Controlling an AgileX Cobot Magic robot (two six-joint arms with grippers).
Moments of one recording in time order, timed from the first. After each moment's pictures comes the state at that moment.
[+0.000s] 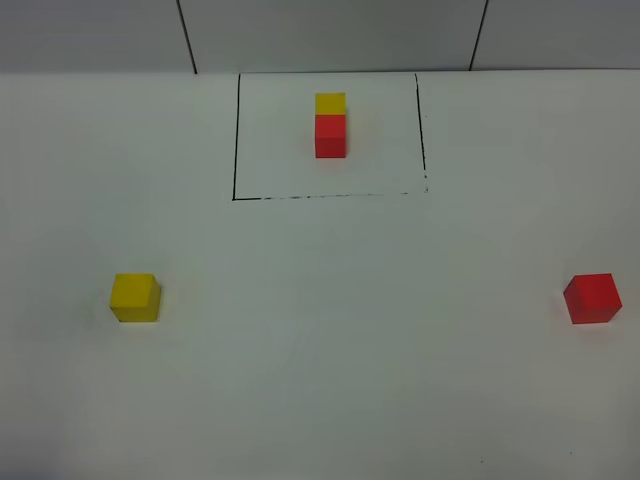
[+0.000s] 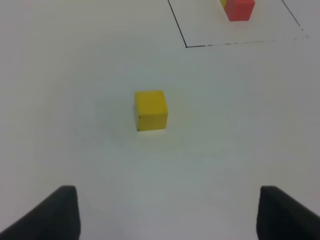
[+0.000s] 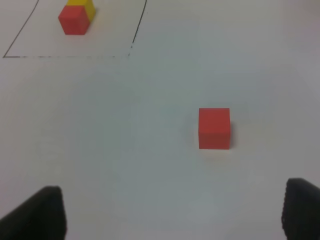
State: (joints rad) left arm 0.00 0.00 -0.50 -0.21 1.06 0.15; right arm 0.12 -0.01 -0.49 0.10 1.05 0.02
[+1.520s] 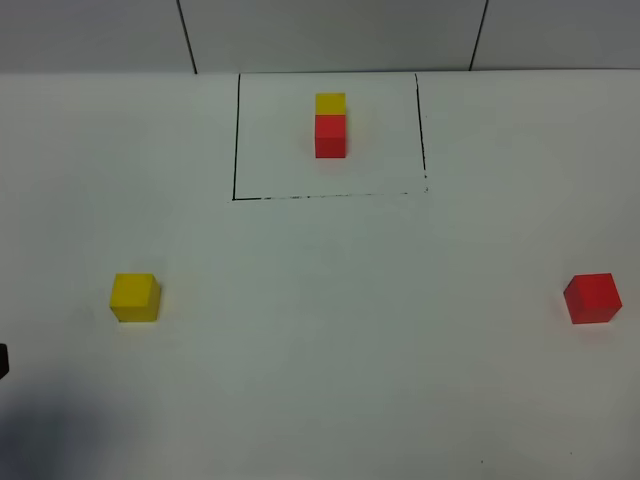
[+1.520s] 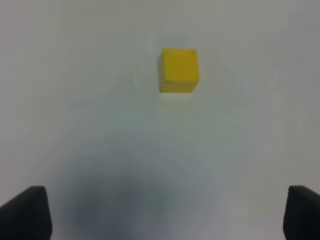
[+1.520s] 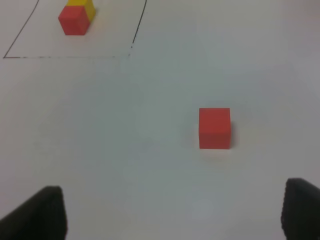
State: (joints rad) left arm 0.00 0.63 -0.62 -0.14 0.95 0.05; right arm 0.12 -0.01 -0.49 0.10 1.05 0.02
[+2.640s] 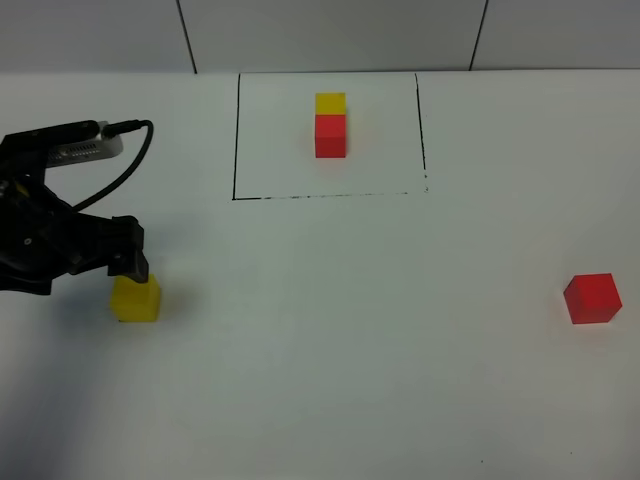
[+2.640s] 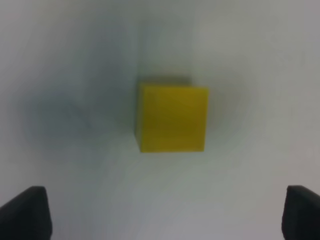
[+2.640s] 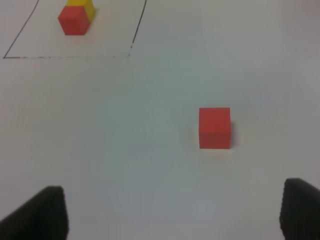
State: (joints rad) left arm -0.16 1.56 -0.89 -0.14 0.69 -0.08; right arm 0.12 -0.01 -0.49 0.10 1.05 0.03
